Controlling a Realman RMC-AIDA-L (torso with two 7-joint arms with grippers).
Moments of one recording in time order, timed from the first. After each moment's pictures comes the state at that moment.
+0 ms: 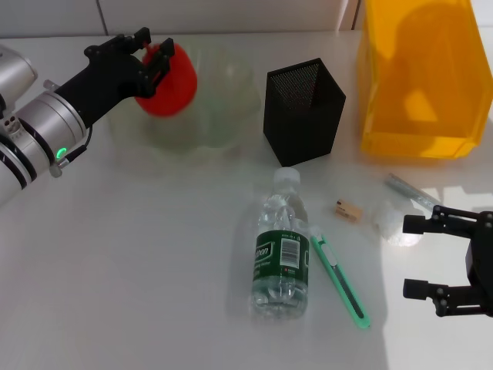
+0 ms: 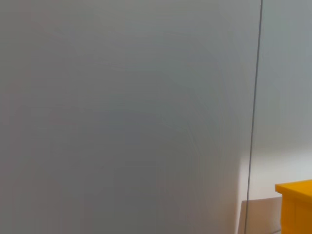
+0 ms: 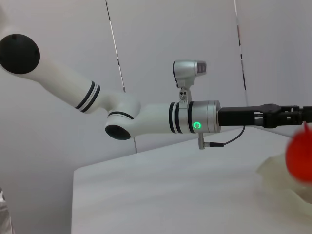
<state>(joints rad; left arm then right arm) -0.59 -2.08 1.12 0.27 0.92 1.02 -0.72 0.37 2.06 -0.40 -0.69 -2.21 -2.01 1.04</state>
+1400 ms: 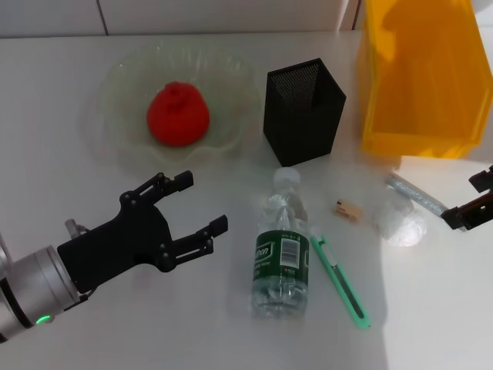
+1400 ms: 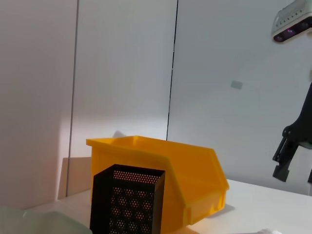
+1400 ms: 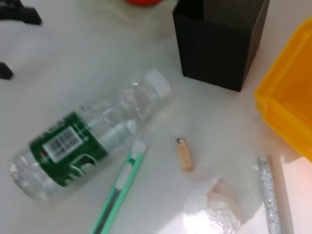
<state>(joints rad) -0.26 -2.07 1.43 0.36 1.03 1.42 -0.71 0.51 2.08 -1.00 -1.59 -2.59 -1.95 2.33</state>
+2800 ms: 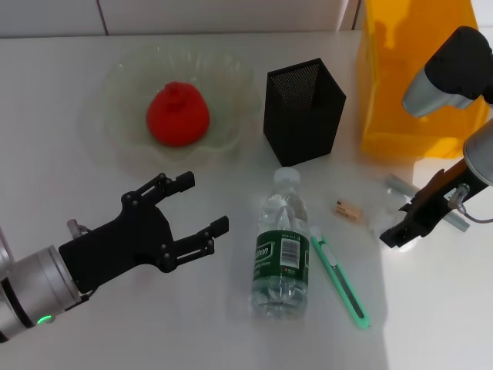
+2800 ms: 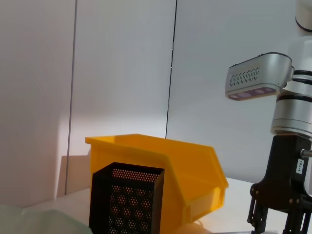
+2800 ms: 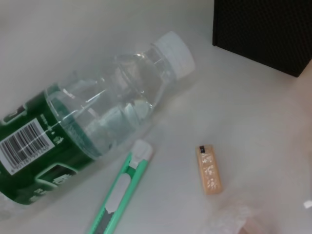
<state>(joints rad) -0.26 -2.07 1.43 0.35 1.03 1.42 -0.71 0.63 2.08 -1.29 -1.15 -2.63 -1.59 2.37</state>
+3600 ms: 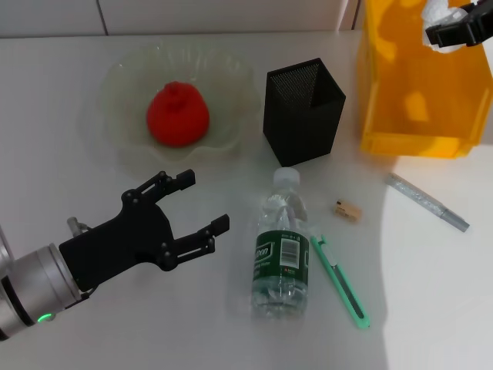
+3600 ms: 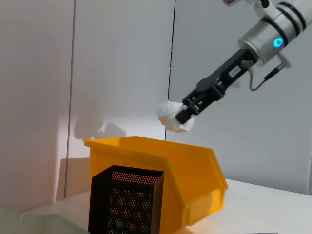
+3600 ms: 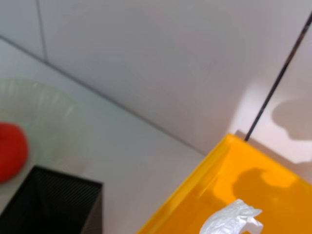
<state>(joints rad) -0.26 -2.07 1.43 0.36 1.03 1.42 -0.71 0.62 2.08 -1.00 -1.49 -2.63 -1.38 2.39</state>
